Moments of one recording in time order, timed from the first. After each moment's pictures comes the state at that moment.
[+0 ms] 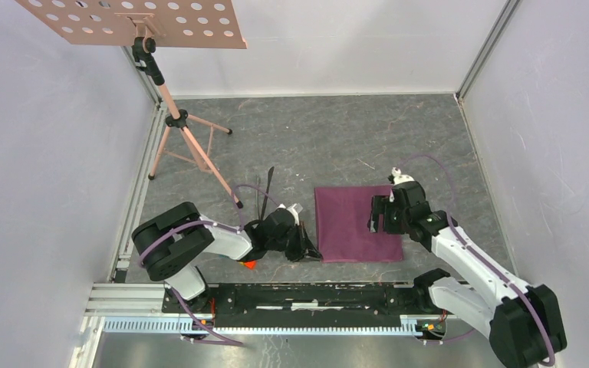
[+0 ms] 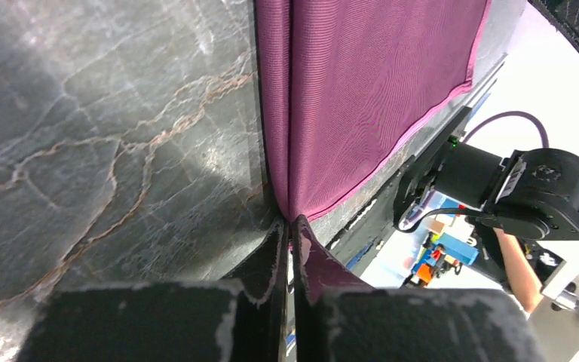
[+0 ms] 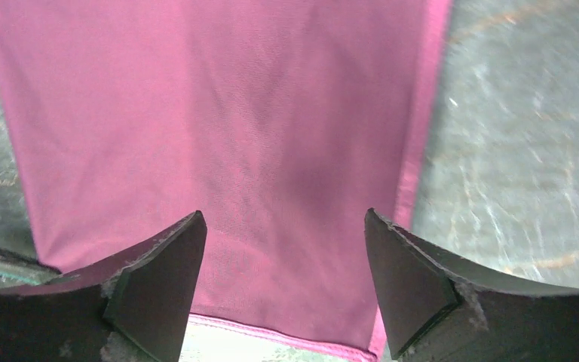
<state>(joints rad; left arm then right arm) -0.97 1.61 0.47 0.43 0.30 -1.16 0.40 0.98 0.50 -0.44 0.01 0.36</state>
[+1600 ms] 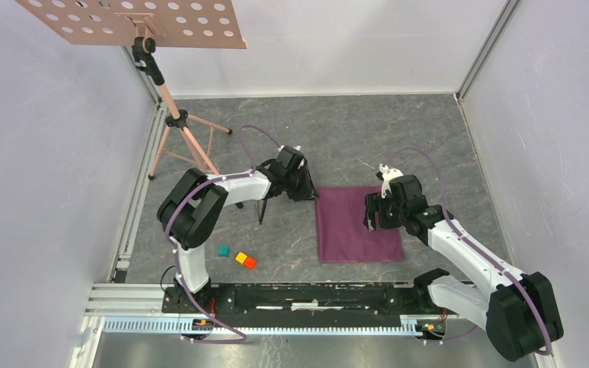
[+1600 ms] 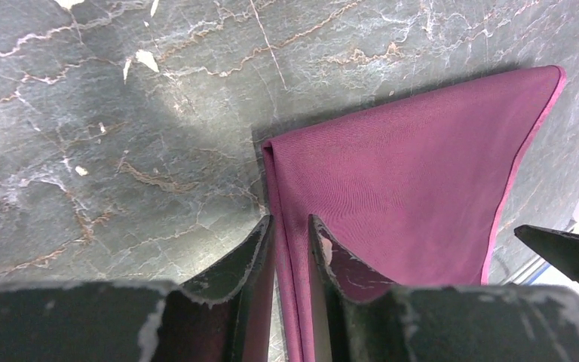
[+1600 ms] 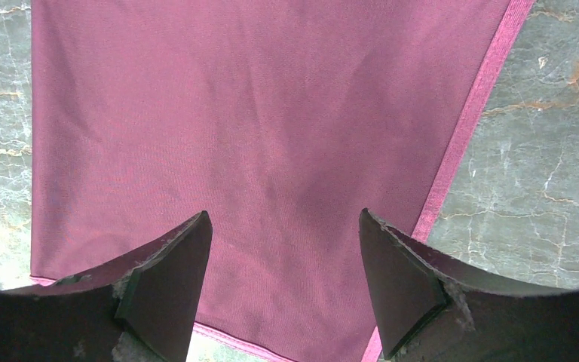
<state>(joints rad) -0.67 1.88 1.09 -0.07 0.18 -0.79 0.38 1.03 0.53 -0.40 -0.07 0.20</state>
